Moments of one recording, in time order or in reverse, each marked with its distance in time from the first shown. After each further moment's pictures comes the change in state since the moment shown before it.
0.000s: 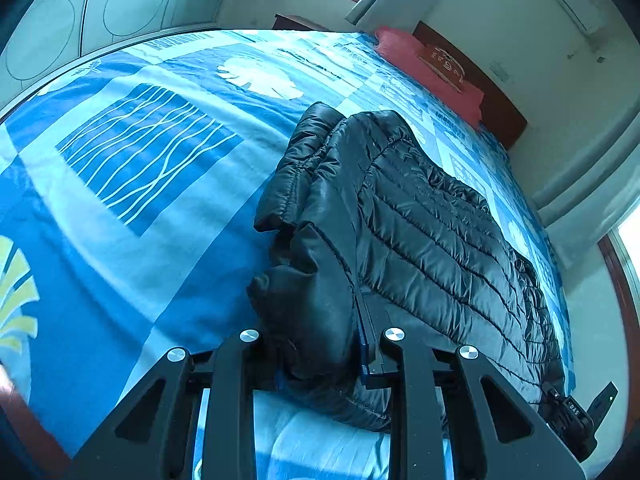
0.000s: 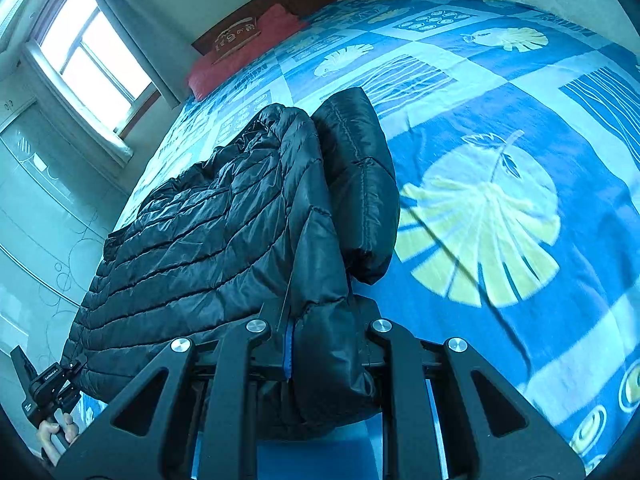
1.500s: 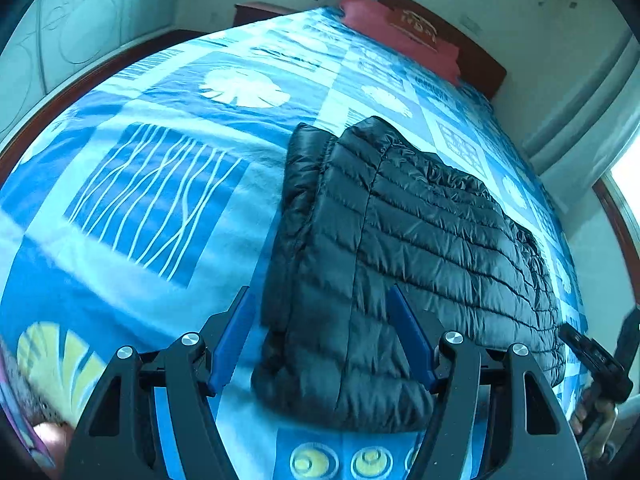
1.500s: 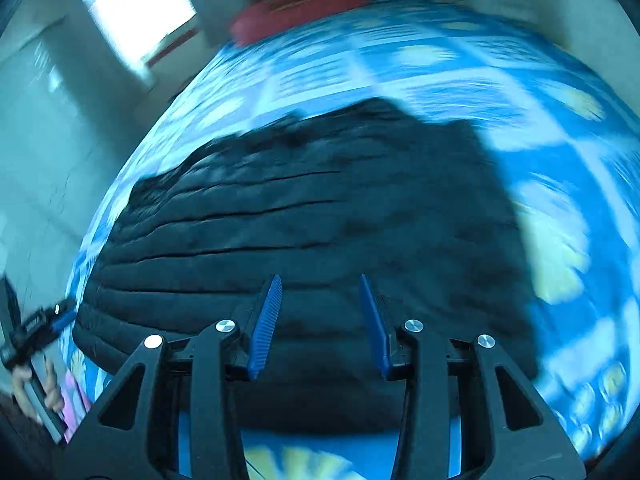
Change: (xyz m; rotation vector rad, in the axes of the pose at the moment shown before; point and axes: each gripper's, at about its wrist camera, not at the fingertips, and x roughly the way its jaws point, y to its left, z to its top) left arm -0.004 0.016 0.049 0.191 0.120 -0.005; right arm 0.016 0.137 -0.008 -0.306 0.155 -0.015
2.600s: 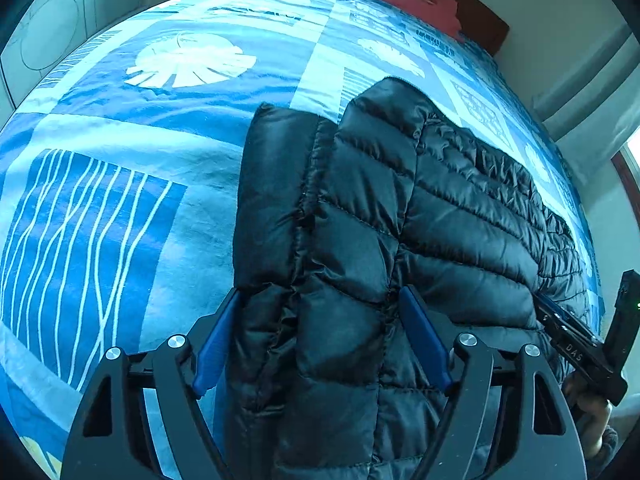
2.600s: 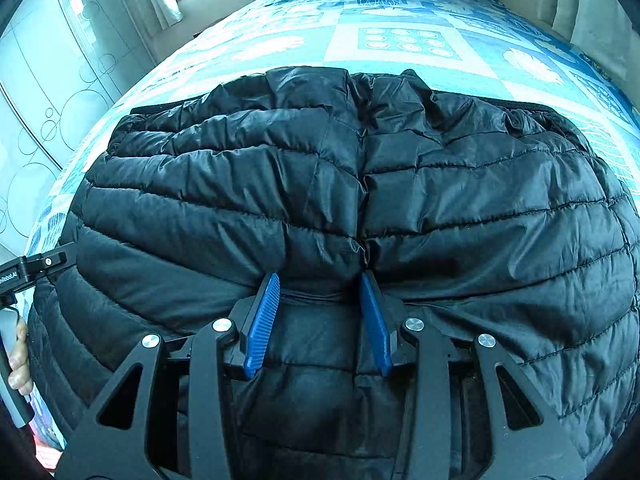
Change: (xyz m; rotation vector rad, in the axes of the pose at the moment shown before) left arm 0.103 -0.006 0.047 0.083 0.155 0.004; right arm 0.120 0.077 0.021 -0.157 0.077 -0.068
